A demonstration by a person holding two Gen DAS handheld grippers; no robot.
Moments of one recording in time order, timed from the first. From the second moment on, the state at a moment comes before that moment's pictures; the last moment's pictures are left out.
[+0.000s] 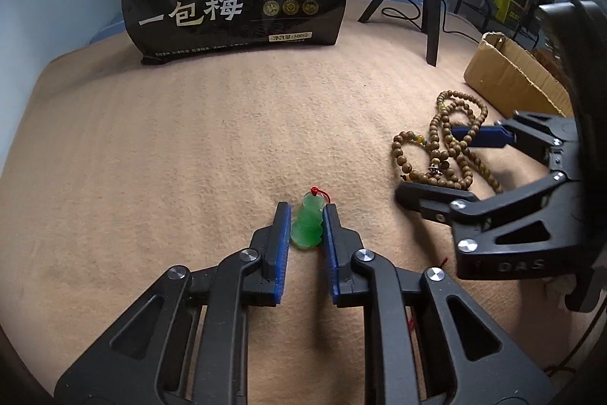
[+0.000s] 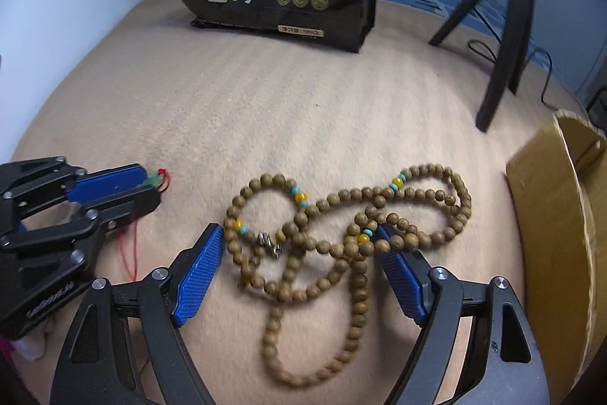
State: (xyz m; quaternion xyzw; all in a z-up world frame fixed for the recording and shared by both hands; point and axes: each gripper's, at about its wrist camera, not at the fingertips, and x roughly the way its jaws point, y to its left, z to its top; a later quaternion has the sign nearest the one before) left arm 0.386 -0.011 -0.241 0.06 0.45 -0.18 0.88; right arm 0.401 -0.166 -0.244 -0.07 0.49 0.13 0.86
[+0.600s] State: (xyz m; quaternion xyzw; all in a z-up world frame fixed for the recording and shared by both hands) left arm 0.371 0.015 -0.226 0.03 0.43 -0.15 0.89; right arm 0.386 -0.155 -0.240 -0.09 0.46 0.18 0.87
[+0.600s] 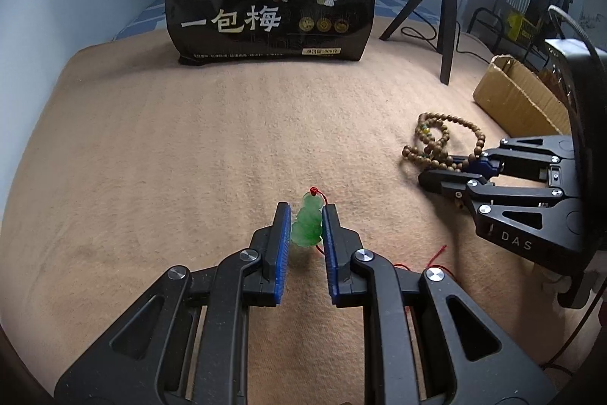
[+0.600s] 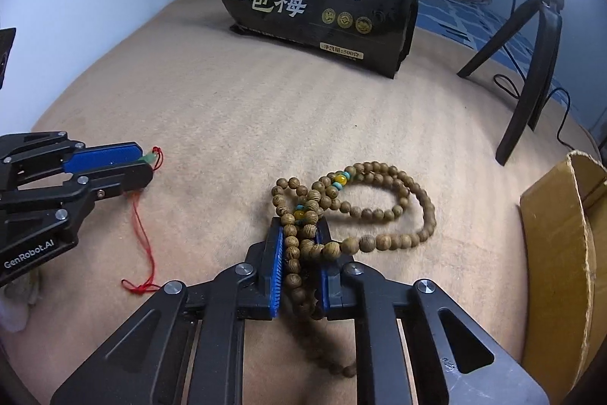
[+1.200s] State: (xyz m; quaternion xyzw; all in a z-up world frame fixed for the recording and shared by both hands) left arm 0.343 0.000 -0.167 0.04 0.38 -0.18 0.91; right arm 0.343 -0.183 -0.180 -0.03 0.42 0.22 0.88
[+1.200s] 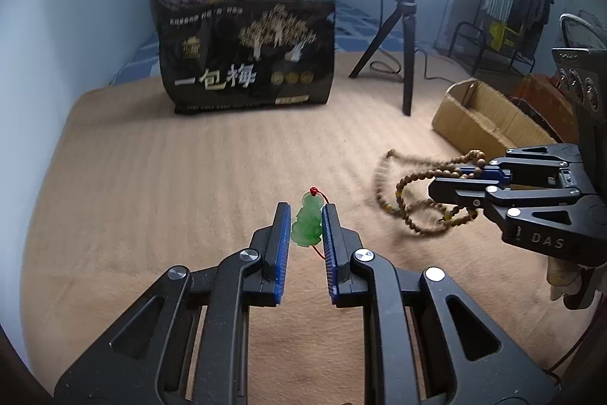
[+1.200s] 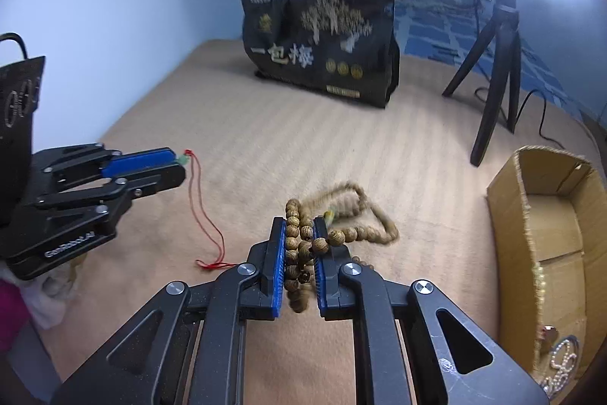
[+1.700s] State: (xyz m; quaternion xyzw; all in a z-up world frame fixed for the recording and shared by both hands) left arm 0.334 -0.029 -0.121 0.04 0.34 -0.20 0.92; right arm 0.314 -0.224 -0.119 -0.04 0.36 0.22 0.91
